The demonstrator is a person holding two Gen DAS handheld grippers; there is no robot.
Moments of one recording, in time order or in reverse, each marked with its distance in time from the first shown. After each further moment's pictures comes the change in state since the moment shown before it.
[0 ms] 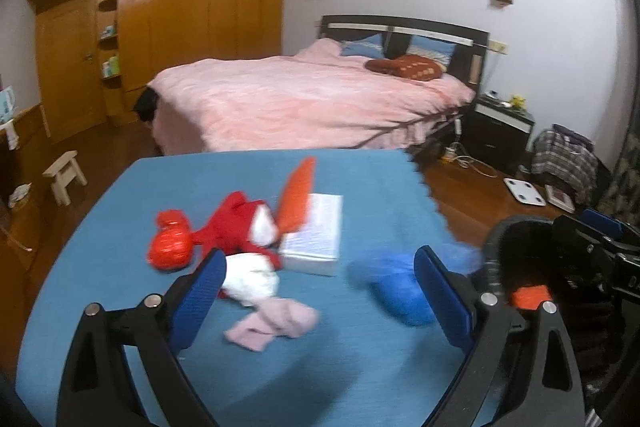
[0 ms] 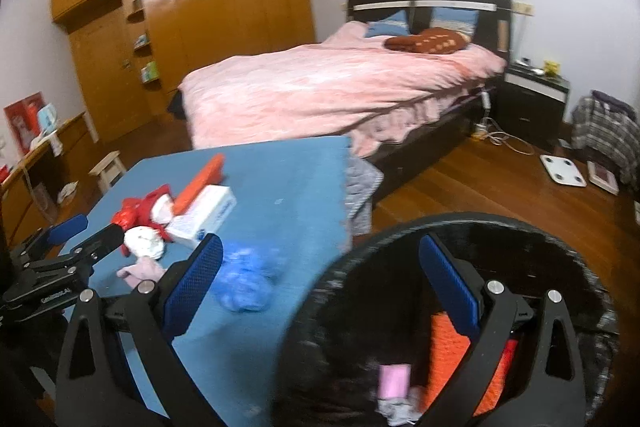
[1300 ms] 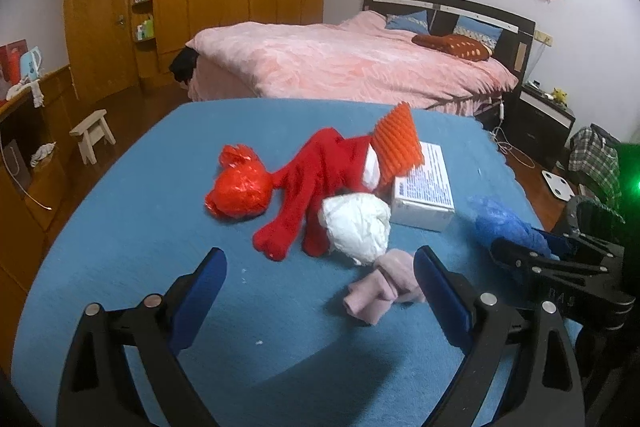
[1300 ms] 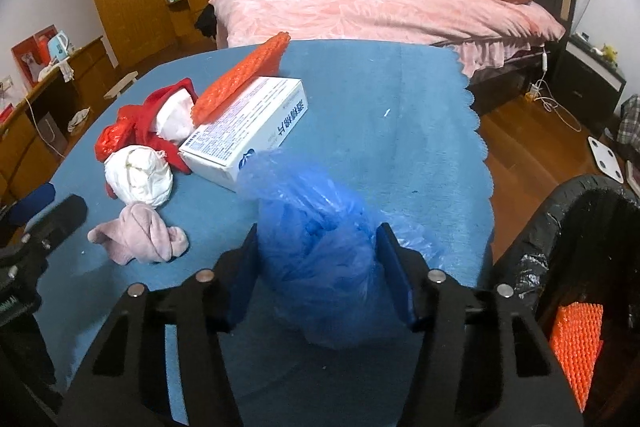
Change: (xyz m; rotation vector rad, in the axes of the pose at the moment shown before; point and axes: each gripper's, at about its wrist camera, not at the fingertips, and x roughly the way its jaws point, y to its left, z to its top) left arm 0.034 0.075 -0.043 -0.073 0.110 0.084; right arm 0.124 0.077 -0.041 -0.097 0.270 0.070
